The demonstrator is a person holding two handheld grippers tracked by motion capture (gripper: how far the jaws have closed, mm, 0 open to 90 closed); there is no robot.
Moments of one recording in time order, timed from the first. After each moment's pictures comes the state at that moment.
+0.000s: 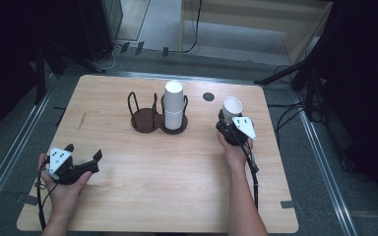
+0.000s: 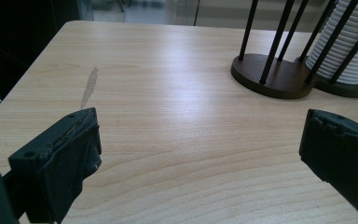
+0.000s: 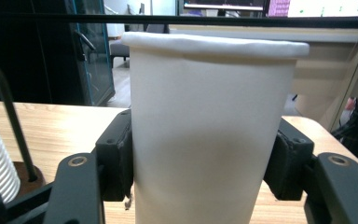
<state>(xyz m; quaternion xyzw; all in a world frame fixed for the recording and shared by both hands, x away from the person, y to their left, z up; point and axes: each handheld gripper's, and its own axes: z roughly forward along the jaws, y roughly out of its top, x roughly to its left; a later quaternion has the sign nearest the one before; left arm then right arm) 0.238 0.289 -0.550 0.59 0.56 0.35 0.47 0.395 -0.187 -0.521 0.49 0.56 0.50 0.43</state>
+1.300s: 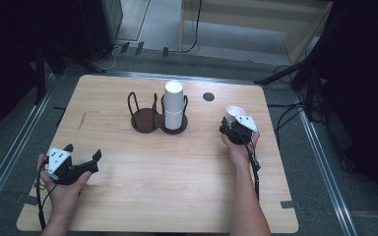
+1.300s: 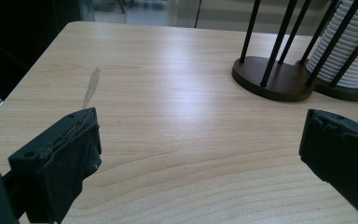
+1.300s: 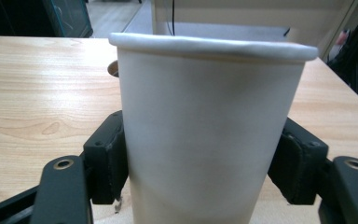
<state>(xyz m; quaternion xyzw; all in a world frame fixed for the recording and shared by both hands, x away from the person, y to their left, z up) 0.238 0.290 -0.551 0.58 0.56 0.35 0.47 0.413 -0.204 -0.539 0.57 0.61 0.41 0.37</state>
